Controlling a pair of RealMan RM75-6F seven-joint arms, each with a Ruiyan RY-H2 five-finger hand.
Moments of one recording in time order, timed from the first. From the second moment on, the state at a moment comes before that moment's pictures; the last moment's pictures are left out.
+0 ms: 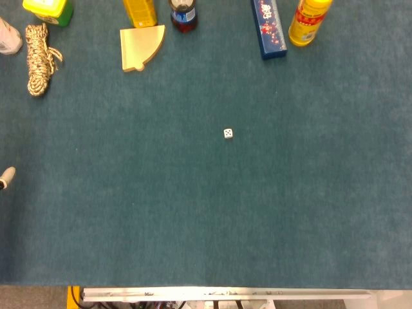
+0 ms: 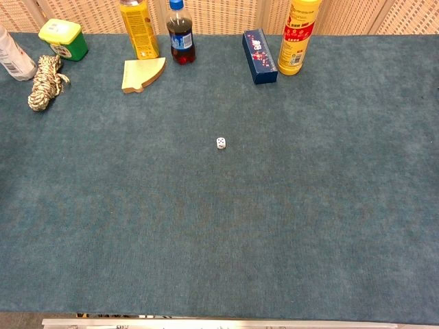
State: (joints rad) left arm -0.11 -1.15 -0.04 -1.58 1.48 1.46 0.10; right arm 0.08 -1.13 0.06 -1.64 -1.49 1.46 -0.13
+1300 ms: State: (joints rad) left arm -0.10 -1.14 -0.03 -1.56 1.50 1.47 0.05; right arm 0.48 -1.14 0.14 -1.91 -1.32 0.96 -0.52
